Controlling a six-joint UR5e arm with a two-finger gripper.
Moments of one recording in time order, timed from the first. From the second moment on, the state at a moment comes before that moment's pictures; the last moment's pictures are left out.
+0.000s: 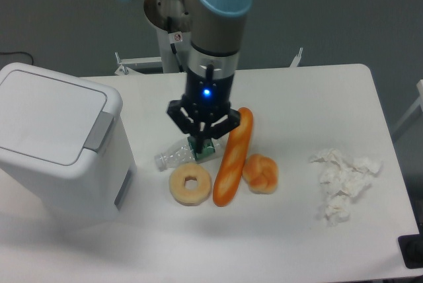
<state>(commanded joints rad) 2.37 -1.73 -1.51 -1.13 1.23 0.42</state>
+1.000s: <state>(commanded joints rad) 2.25 -1.69 -1.53 -1.10 1.14 0.33</state>
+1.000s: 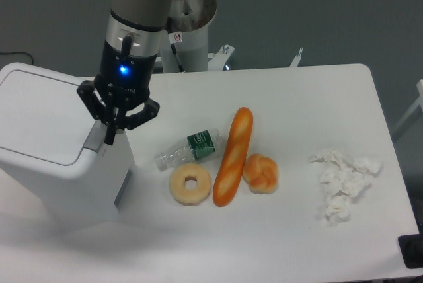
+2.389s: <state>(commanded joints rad) 2.23 -1.67 -1.56 -1.11 1.14 0.32</state>
